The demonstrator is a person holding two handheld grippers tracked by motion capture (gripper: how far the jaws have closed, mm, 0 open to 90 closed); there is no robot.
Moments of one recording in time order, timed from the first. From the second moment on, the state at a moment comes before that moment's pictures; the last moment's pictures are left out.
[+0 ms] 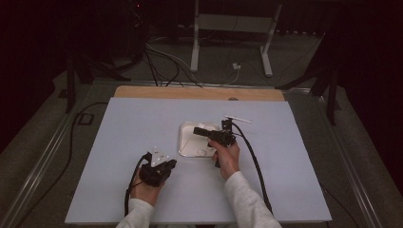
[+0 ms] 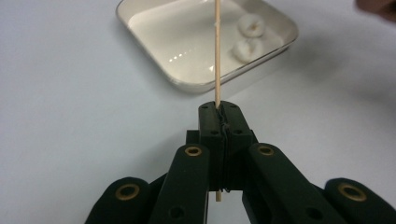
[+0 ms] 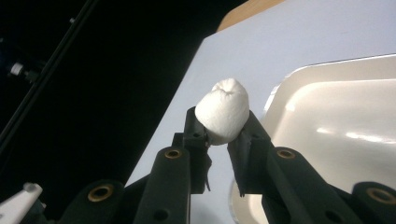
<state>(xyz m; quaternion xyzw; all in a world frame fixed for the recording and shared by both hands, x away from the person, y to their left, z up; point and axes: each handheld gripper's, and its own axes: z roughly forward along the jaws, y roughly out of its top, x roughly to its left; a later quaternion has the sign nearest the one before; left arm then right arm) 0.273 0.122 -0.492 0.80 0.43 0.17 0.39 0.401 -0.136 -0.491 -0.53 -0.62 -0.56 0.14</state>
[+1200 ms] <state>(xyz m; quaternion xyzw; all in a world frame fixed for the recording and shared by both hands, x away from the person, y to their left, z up) 0.308 0.102 -0.480 0.77 0.46 0.16 0.41 0.389 -0.153 -0.479 -0.53 -0.69 -0.49 0.10</state>
